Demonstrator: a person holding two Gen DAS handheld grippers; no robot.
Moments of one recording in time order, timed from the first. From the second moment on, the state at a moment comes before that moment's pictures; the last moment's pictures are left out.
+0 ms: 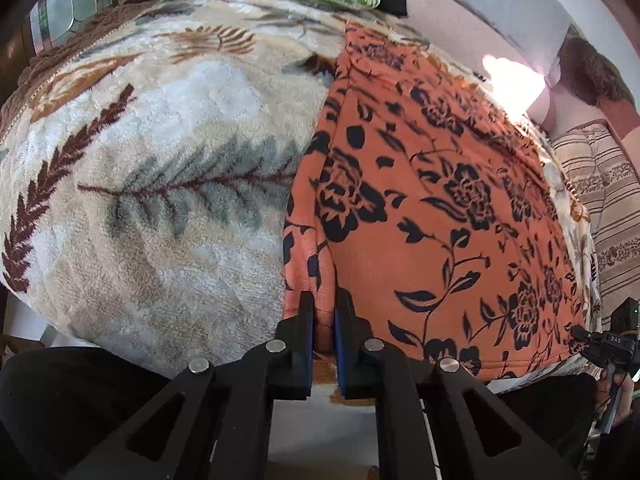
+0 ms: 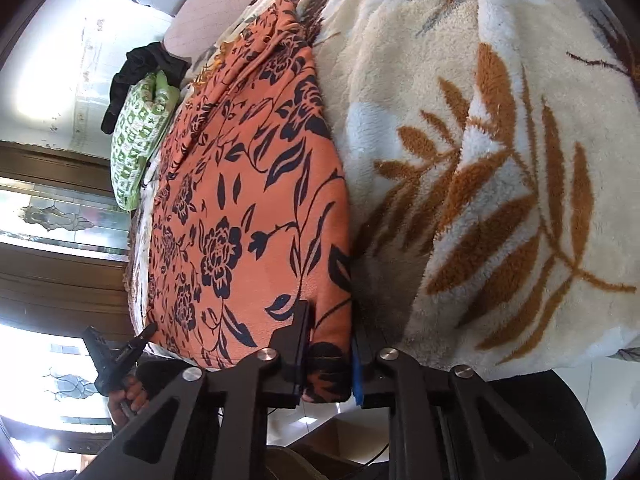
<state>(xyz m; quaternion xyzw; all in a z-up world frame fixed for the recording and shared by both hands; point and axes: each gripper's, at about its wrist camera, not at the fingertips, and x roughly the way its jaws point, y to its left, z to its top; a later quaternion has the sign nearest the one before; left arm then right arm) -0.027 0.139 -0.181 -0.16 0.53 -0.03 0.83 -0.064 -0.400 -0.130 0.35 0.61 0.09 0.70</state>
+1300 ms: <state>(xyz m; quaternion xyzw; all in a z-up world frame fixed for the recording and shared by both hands) 0.355 0.115 -0.108 -0.08 0.44 -0.03 0.89 0.302 -0.445 -0.112 0.41 0.48 0.11 0.77</state>
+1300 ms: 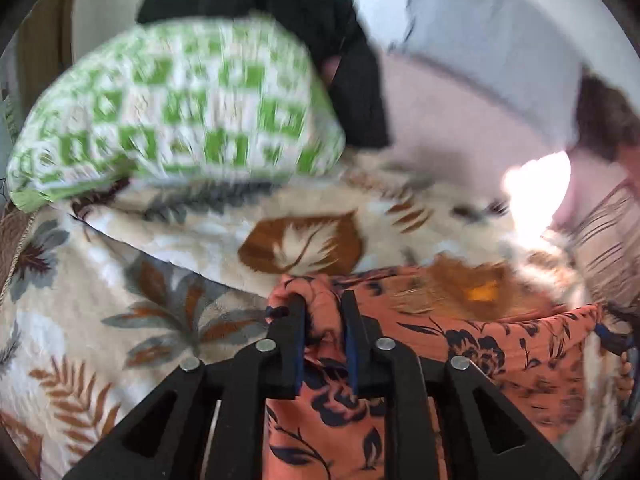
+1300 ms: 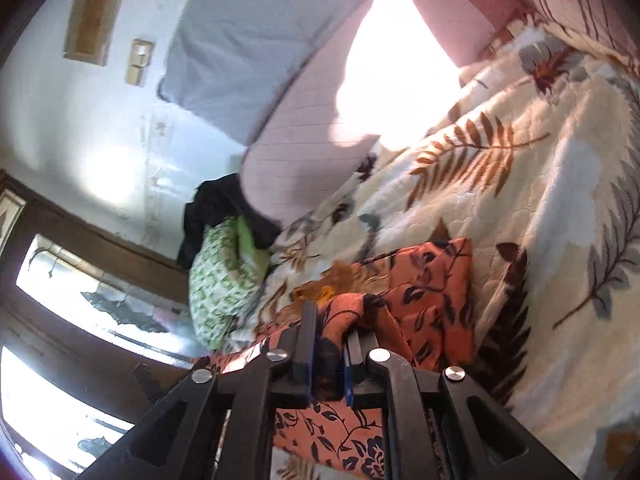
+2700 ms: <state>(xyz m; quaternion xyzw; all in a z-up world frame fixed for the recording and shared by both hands) 0.076 0.134 -0.175 -0.10 0.54 -0.07 0.83 0.053 -0.364 -0.140 0.23 0.66 0.11 0.71</state>
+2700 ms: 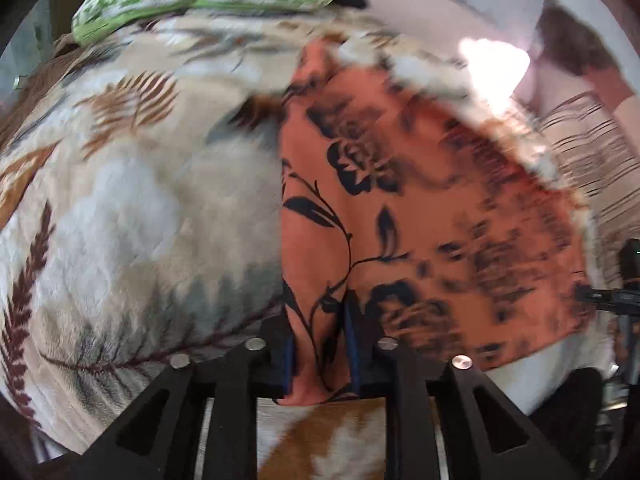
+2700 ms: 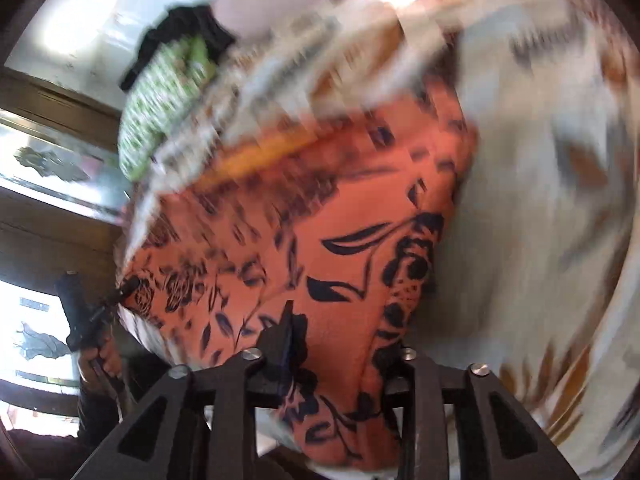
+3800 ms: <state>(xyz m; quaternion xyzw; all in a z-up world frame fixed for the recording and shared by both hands) 0.143 0.088 -0.127 -0.04 0.44 -0.09 0.89 0.107 -0.361 -0.144 0.41 0.54 0.16 0.72</state>
